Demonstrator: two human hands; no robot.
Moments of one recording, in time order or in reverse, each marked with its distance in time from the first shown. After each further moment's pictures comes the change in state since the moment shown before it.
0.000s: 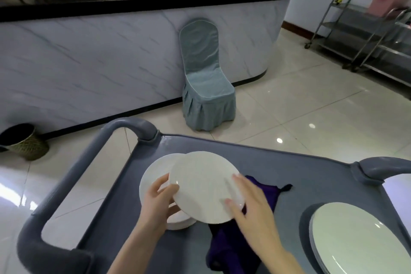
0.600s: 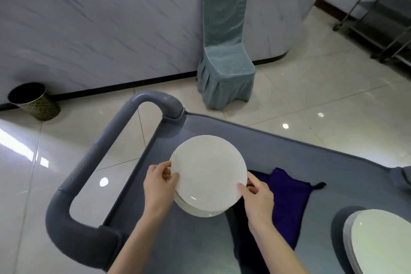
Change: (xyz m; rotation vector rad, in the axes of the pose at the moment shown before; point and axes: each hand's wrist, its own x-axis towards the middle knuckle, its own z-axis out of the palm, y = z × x) left_hand 0.053 -0.010 -0.076 0.608 0.290 0.283; right_hand 0.040 -0.022 0.101 0.539 0.202 0.587
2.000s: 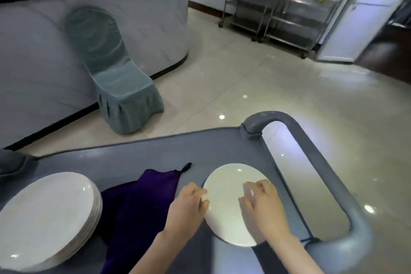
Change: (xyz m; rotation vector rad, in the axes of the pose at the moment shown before) left_hand -0.207 0.089 0.298 0.558 -0.680 0.820; right_hand 0.012 0.077 -0.368 -0.845 0.176 -0.138
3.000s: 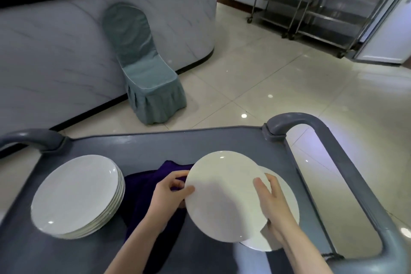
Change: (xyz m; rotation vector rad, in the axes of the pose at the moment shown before) left_hand -0.018 -0.031 -0.067 -0.916 0.138 -0.507; right_hand 0.018 -0.027 0.008 1.041 -0.184 0.337
